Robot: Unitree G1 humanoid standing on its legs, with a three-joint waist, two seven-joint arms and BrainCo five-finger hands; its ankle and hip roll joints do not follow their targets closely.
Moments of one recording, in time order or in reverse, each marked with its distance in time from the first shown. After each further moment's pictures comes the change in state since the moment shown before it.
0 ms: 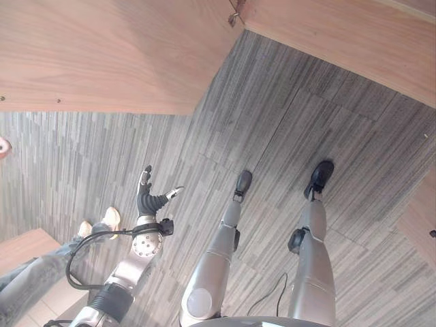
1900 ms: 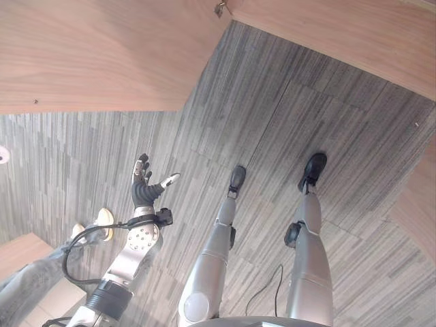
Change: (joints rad) left arm 0.000 0.001 0.054 -0.130 -0.115 -0.006 -0.017; right arm -0.186 0.003 0.130 0.216 0.026 0.179 0.031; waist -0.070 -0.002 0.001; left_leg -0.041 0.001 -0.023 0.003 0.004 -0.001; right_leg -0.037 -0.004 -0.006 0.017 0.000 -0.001
